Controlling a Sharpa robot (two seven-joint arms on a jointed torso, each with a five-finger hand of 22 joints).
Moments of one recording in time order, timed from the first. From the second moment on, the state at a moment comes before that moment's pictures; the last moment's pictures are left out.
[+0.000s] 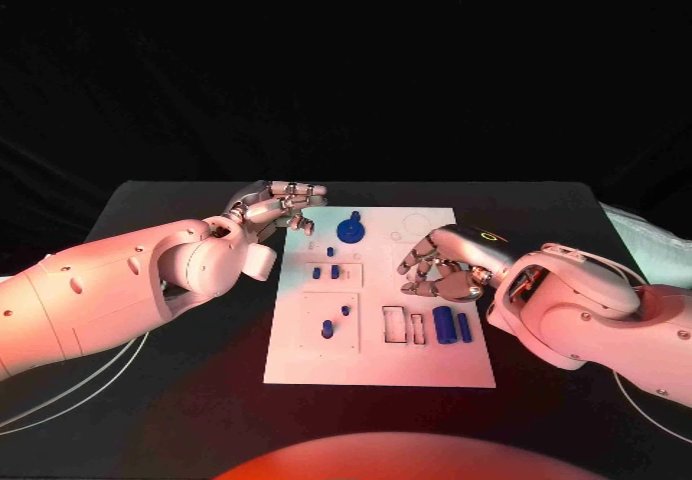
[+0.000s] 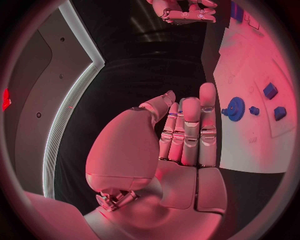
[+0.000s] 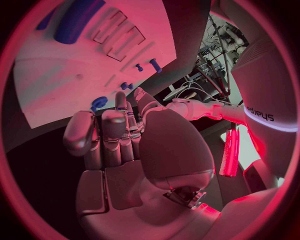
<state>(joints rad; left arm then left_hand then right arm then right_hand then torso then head) 1.14 -0.81 -0.01 1.46 -0.04 -0.19 0.28 1.36 -0.12 0.46 -0.06 0.06 1.02 0.19 0.11 0.08 1.09 0.12 0.20 0.08 1.22 0.02 1.08 0.56 0.16 1.23 0.12 0.50 1.04 1.09 -1.06 -0.03 1.93 -1.50 -0.33 -0.25 1.36 -0.08 0.14 0.11 0.20 1.09 0.12 0.10 0.08 1.33 0.04 0.31 0.12 1.47 -0.04 1.09 0.77 0.11 1.36 0.07 1.28 1.10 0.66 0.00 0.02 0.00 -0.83</state>
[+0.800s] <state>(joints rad) 1.13 -0.81 -0.01 1.46 -0.04 -0.18 0.28 1.36 -0.12 0.46 -0.06 0.06 1.02 0.19 0.11 0.08 1.09 0.12 0.20 0.08 1.22 0.02 1.08 0.56 0.16 1.23 0.12 0.50 1.04 1.05 -1.13 -0.05 1.94 -1.48 -0.25 -0.55 1.24 -0.08 -0.15 0.29 0.23 1.08 0.10 0.17 0.10 1.35 0.02 0.95 0.90 1.47 -0.06 1.38 1.19 0.07 1.41 0.06 1.43 1.31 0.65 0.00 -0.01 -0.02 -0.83</state>
